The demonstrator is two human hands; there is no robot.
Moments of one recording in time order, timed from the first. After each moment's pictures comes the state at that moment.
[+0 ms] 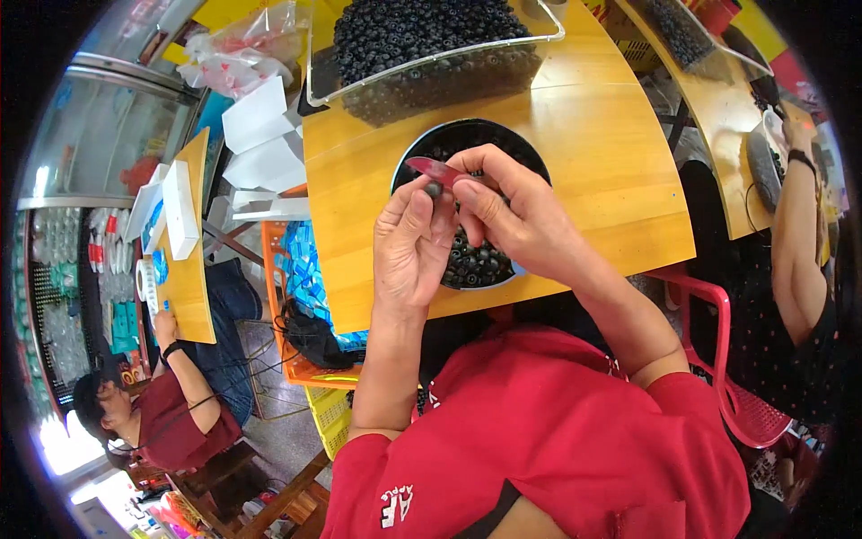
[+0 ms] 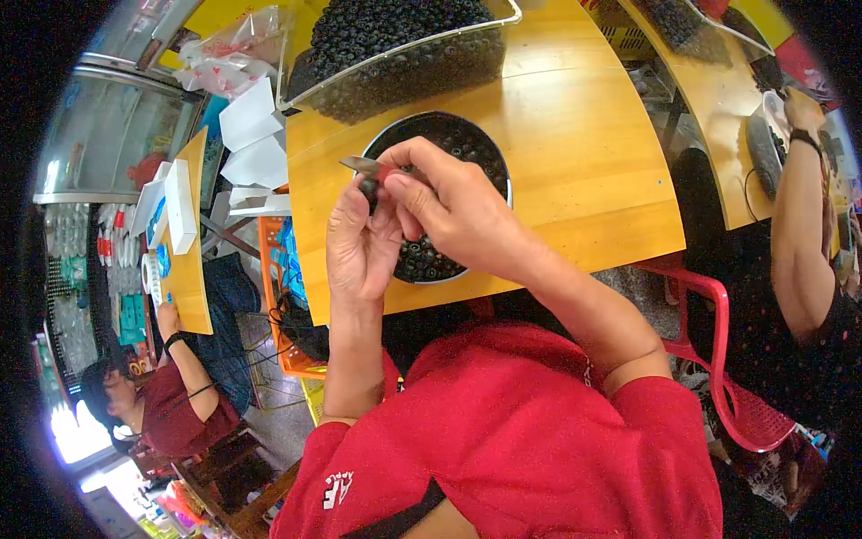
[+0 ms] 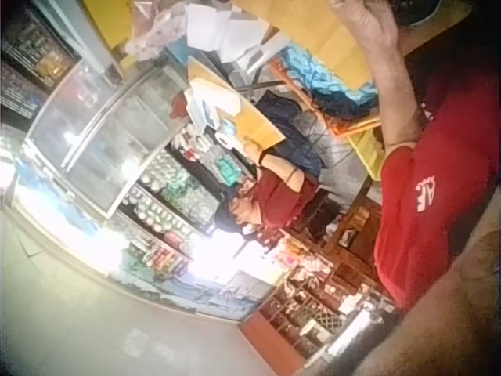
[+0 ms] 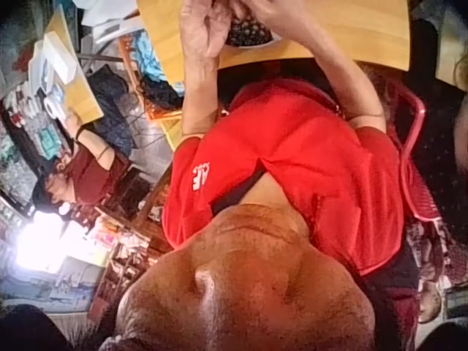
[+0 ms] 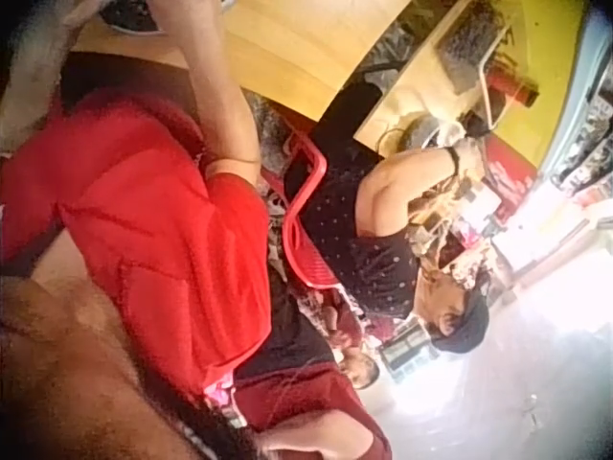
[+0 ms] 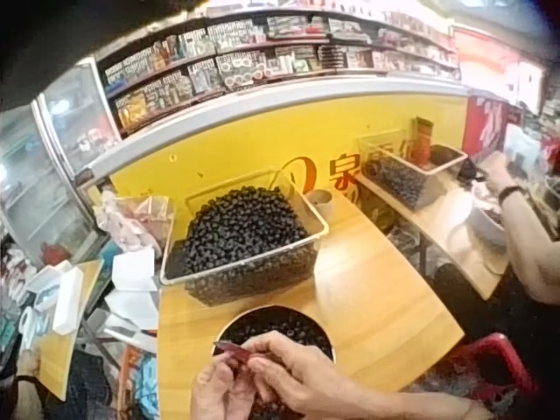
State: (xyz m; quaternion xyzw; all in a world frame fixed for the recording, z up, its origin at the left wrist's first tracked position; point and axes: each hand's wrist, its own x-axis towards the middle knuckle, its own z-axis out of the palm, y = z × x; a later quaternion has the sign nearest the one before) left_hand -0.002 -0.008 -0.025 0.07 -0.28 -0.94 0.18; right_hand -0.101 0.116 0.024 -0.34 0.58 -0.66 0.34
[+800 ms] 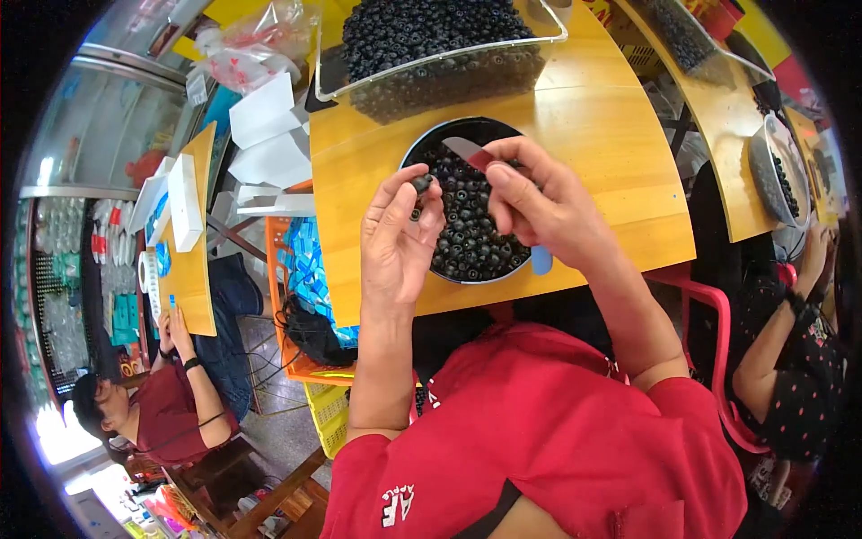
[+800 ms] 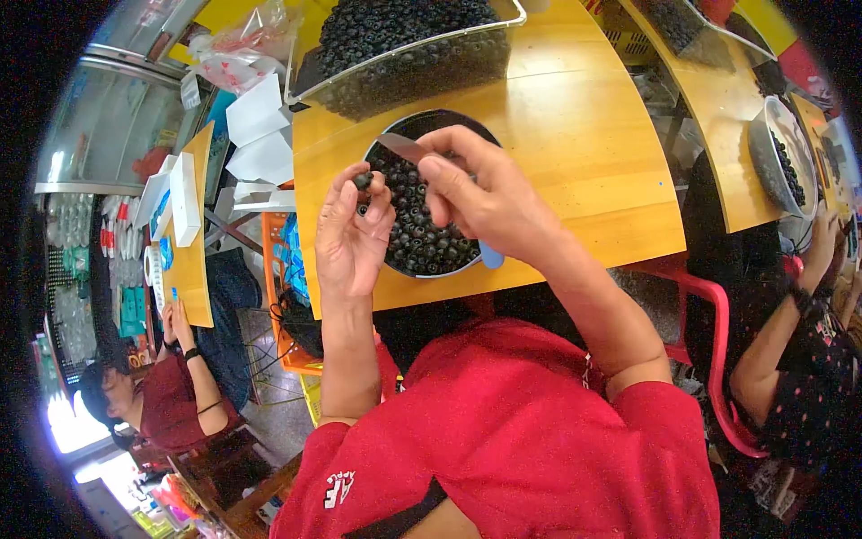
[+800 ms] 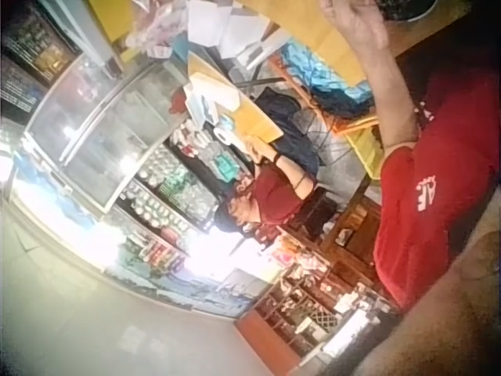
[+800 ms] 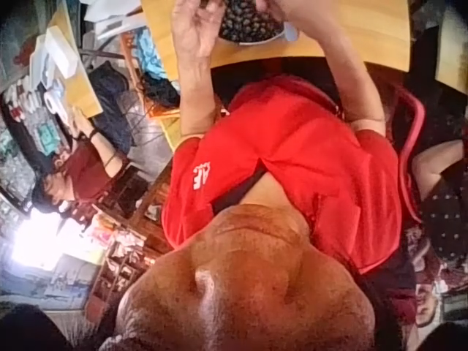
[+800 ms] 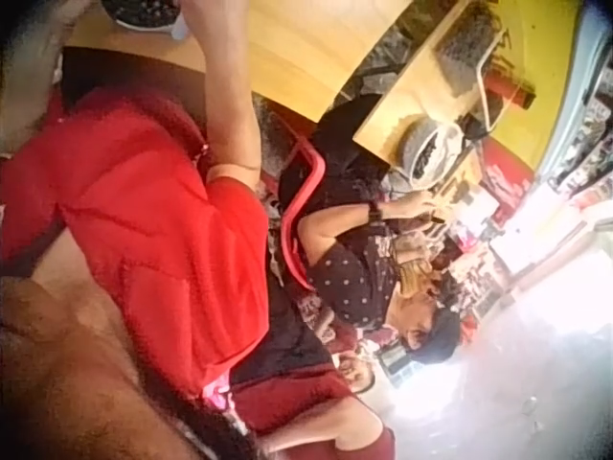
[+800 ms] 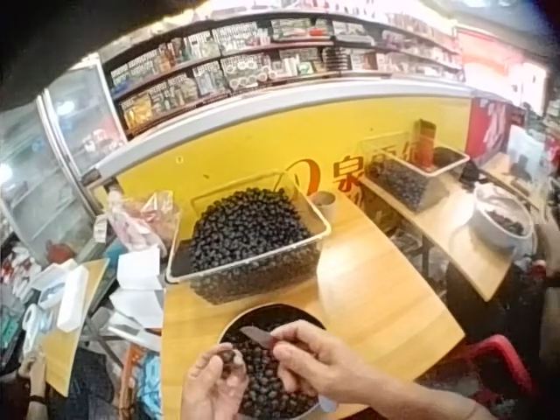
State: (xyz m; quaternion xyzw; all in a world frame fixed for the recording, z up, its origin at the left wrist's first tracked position) left_hand 0.007 -0.018 -0.014 0.08 -0.34 -0.91 0.20; right_hand -0.110 0.132 0.019 -0.25 0.54 -0.70 0.40
